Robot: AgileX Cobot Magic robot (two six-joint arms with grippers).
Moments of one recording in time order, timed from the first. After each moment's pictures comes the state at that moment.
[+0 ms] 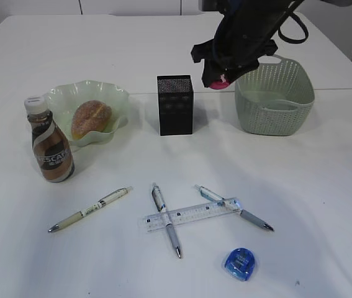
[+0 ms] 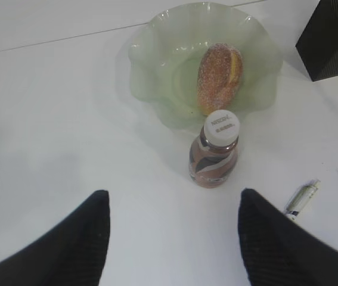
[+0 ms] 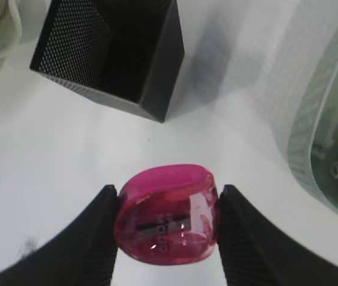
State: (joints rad) left arm -0.12 1.25 -1.22 0.03 0.85 -0.02; right arm 0.27 2.20 -2.09 0.12 1.09 -0.05
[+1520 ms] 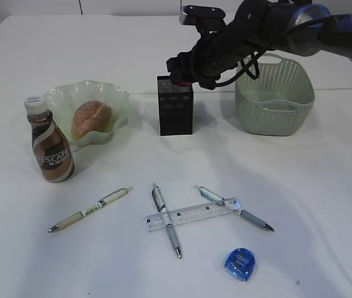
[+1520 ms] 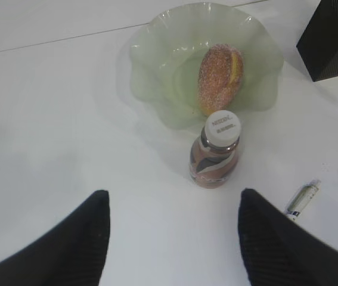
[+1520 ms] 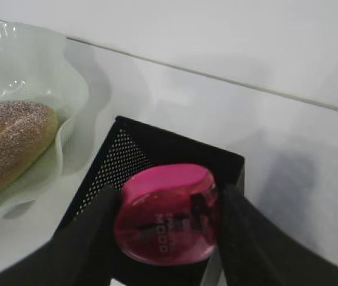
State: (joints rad) left arm -0.12 1.25 -1.22 0.03 0.85 -0.02; right arm 0.27 2.37 -2.09 0.45 0.62 -0.33
